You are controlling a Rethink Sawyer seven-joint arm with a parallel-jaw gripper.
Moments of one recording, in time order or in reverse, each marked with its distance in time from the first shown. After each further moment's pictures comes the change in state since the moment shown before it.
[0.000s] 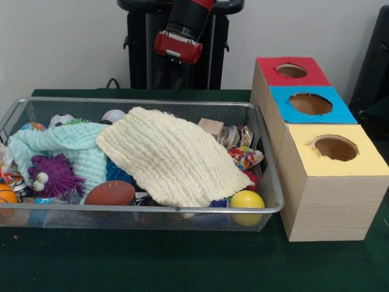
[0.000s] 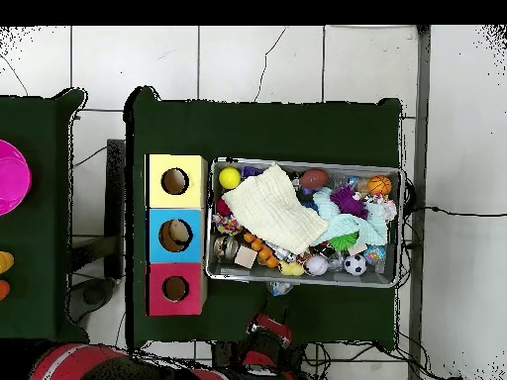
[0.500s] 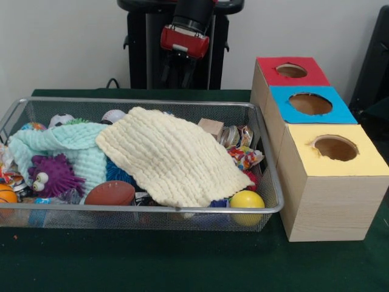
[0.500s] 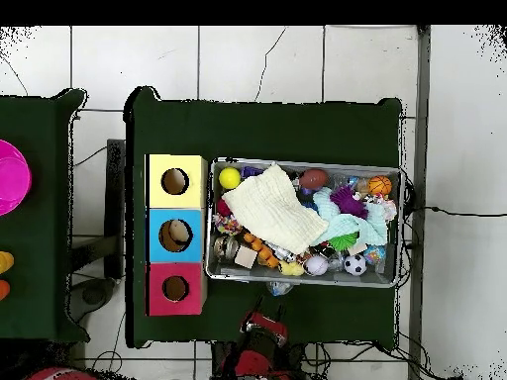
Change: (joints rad) arm 0.020 -0.097 0.000 0.000 -0.057 0.077 0.000
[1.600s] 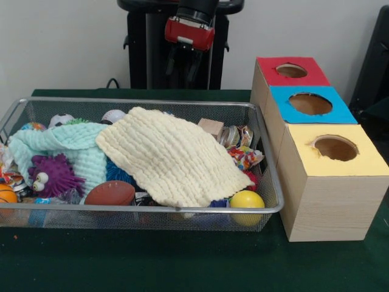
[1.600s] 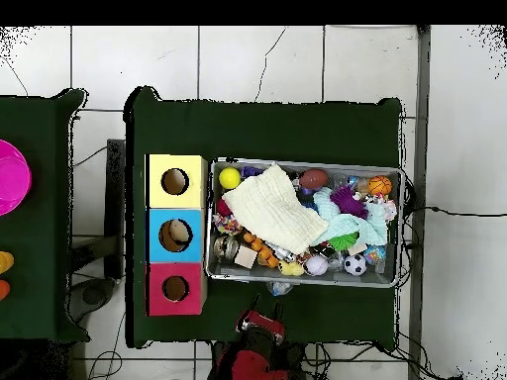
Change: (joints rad) arm 0.003 -0.106 0.003 -0.003 -0.064 0.094 0.000
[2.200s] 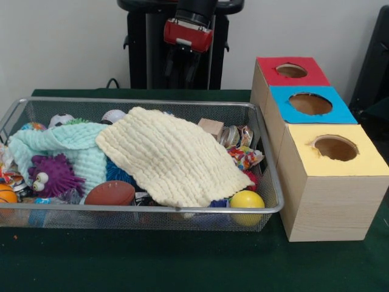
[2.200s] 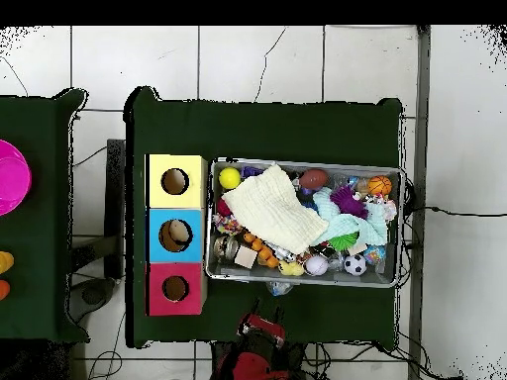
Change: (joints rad) arm -0.003 0.037 0.000 0.000 -0.010 -0.008 0.000
